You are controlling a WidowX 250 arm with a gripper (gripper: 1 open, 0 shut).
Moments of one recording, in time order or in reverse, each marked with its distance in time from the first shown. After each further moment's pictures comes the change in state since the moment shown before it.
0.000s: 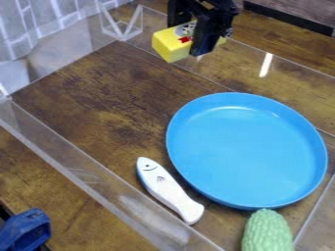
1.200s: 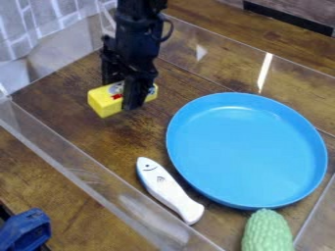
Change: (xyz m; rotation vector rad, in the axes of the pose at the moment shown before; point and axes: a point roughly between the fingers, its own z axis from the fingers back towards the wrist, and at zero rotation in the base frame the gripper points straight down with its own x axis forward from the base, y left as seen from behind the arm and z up) arm -0.058 0.023 -0.075 -0.085 0.114 0.007
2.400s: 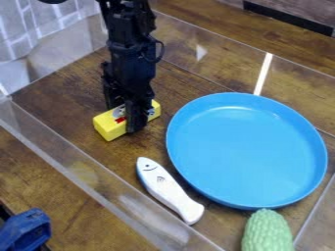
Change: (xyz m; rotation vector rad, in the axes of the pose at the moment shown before) arm -0.002 -0.006 -0.040 -0.109 -0.079 0.021
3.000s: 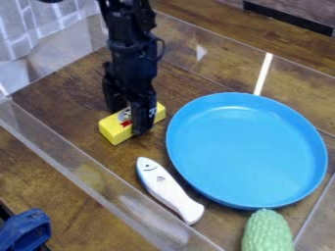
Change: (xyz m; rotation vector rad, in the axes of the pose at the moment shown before) arm 0.003 -0.004 -0.001 -0.017 -0.033 -0.017
